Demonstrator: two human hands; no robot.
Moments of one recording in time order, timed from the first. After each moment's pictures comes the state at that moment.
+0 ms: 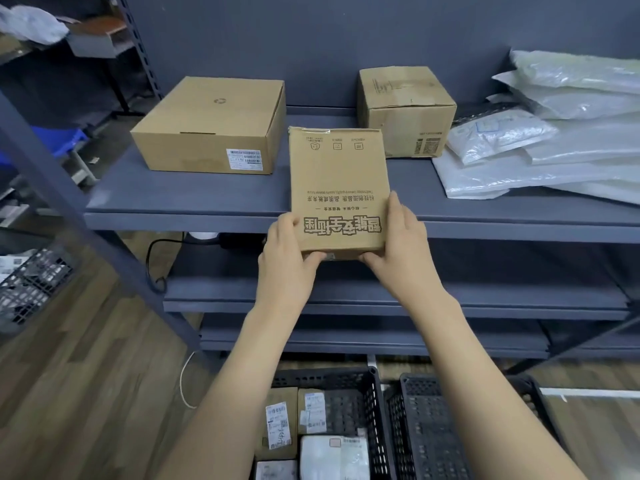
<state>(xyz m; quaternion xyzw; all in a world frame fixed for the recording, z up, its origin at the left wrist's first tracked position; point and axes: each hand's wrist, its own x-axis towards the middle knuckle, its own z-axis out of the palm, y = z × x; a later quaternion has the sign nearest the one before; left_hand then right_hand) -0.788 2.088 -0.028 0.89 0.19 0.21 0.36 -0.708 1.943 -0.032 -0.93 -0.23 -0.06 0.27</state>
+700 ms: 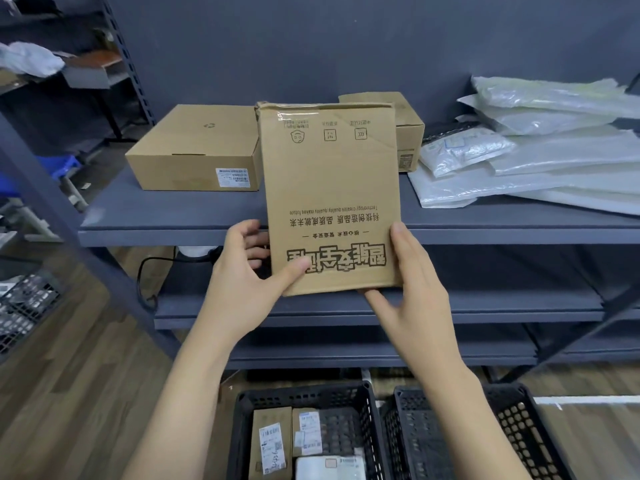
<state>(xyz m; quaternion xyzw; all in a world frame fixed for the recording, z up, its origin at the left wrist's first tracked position) -0.845 2.092 0.017 0.81 0.15 0.18 0.54 -0.783 1.897 -0.022 -0.84 -0.29 -0.21 0.40</state>
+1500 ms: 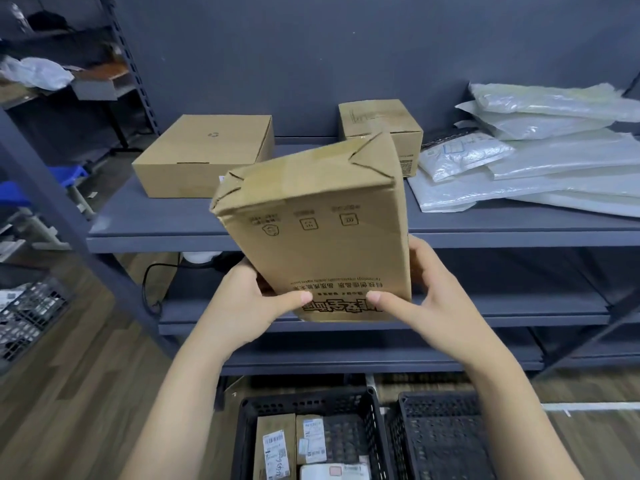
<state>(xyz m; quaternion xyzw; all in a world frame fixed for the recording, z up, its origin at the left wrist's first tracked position) -0.854 2.094 0.019 0.83 0.15 0.07 0.53 -0.786 1.870 0.018 -0.79 -0.28 0.06 0.54</state>
